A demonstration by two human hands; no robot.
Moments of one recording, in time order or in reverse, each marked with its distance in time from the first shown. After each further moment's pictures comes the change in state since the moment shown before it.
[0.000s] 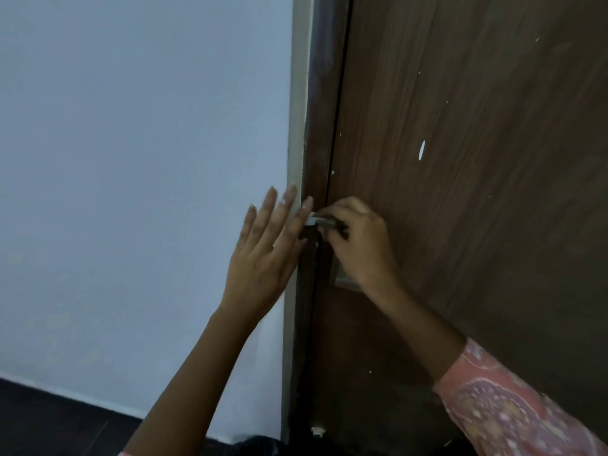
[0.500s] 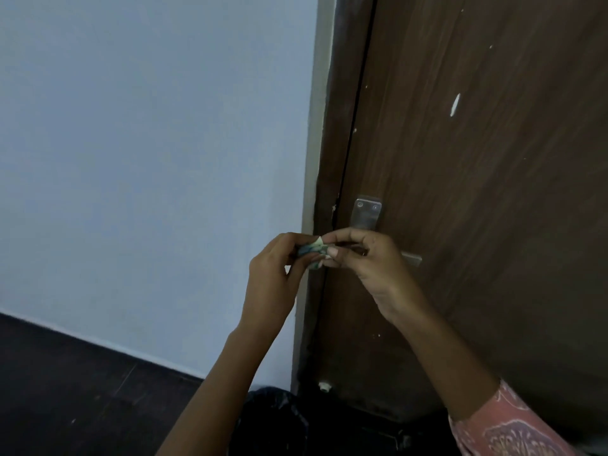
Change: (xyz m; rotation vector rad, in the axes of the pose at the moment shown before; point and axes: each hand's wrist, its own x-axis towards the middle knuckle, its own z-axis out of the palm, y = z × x) left_hand -0.051 0.041 -0.026 -0.591 -0.089 -0.565; right_hand -0.063 -0.016 0.004 0.644 -0.286 0.583
